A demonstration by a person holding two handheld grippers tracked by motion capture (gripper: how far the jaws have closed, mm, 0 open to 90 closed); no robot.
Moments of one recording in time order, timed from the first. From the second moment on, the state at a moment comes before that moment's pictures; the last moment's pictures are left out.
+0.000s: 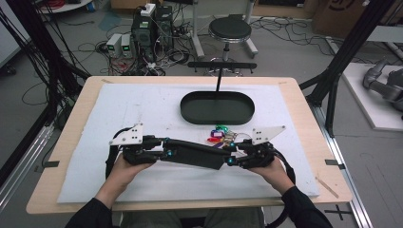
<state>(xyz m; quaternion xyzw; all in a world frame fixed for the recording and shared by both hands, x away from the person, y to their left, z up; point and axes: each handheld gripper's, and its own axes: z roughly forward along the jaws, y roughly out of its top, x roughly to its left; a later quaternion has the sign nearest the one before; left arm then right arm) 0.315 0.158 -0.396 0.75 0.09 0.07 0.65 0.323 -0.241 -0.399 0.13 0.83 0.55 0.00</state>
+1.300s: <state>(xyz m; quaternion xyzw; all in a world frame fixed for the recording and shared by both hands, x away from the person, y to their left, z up) 0.323 0.136 -0.432 0.82 0.12 0.00 0.56 0.324 -0.254 -0.400 0.11 0.82 0.56 -0.01</state>
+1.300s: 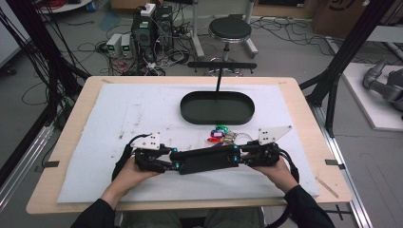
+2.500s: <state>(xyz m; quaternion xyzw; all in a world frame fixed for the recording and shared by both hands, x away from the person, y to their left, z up) 0.349 0.127 -0.379 0.81 0.16 0.12 0.55 0.338 -0.344 -0.399 0.41 0.68 0.57 0.22</state>
